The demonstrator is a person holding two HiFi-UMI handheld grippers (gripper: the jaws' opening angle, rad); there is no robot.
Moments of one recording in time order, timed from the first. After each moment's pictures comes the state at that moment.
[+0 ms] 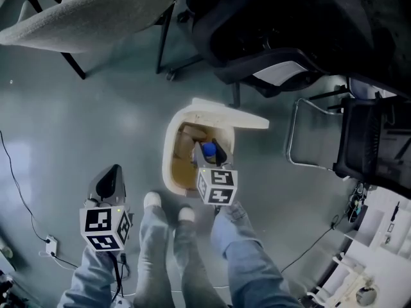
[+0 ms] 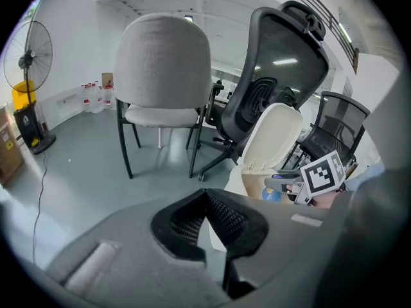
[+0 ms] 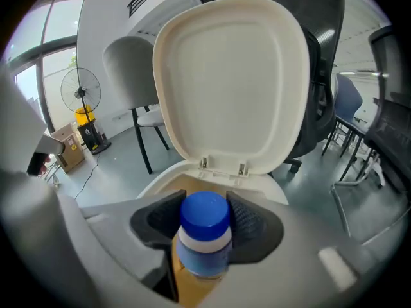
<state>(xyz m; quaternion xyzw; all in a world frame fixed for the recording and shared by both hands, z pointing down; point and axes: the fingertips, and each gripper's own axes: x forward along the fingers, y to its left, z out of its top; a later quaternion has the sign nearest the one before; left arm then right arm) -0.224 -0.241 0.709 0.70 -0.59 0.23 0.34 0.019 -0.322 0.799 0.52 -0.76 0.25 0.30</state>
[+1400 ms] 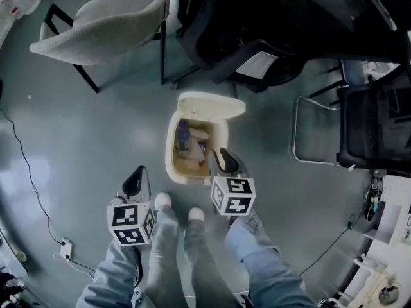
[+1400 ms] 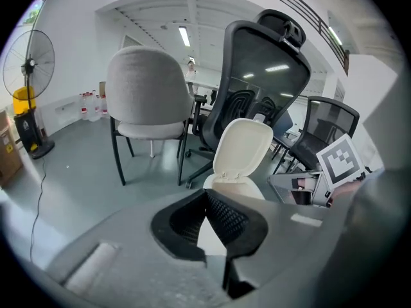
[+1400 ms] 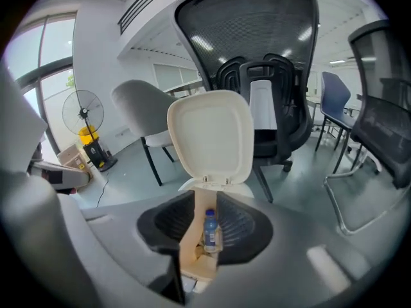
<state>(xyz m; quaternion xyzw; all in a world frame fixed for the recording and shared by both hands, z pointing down) -0.154 -0.208 0.651 0.71 -0.59 0.21 0.31 0.055 -0.268 0.694 0.53 -0.76 0.28 0.25</state>
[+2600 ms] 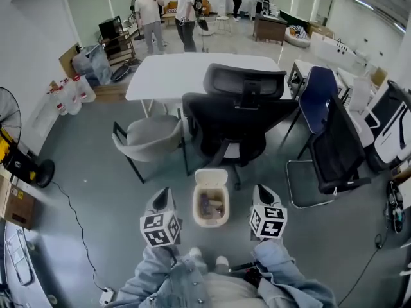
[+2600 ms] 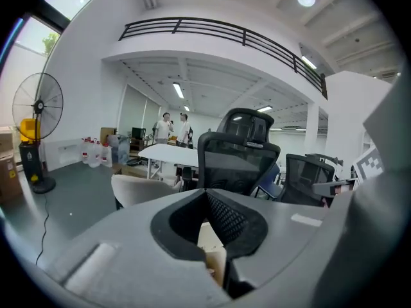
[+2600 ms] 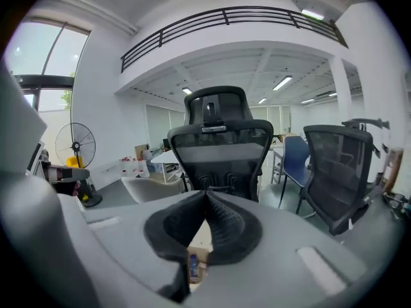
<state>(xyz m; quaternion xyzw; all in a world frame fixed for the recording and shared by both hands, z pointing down) -0.133 -0.168 0.267 0.75 -0.63 0.08 0.17 0.174 -0.175 0.287 0.64 -0.74 0.17 0.13</state>
